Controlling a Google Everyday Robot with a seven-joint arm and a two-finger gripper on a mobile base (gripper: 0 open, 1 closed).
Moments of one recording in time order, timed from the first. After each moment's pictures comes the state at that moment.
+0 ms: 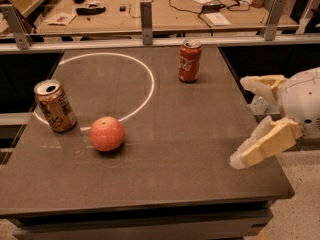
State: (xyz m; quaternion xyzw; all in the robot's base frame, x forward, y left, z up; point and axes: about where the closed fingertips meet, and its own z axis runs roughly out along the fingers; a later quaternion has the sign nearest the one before) arm 0.411 -0.148 0.942 -0.53 0.72 0.21 0.39
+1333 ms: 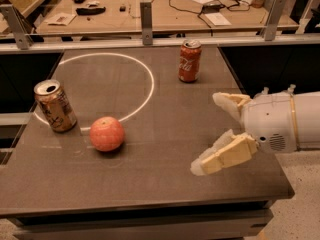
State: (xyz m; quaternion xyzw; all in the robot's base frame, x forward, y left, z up) arm 0.415 -0.094 0.911 -0.48 0.71 0.28 0.43
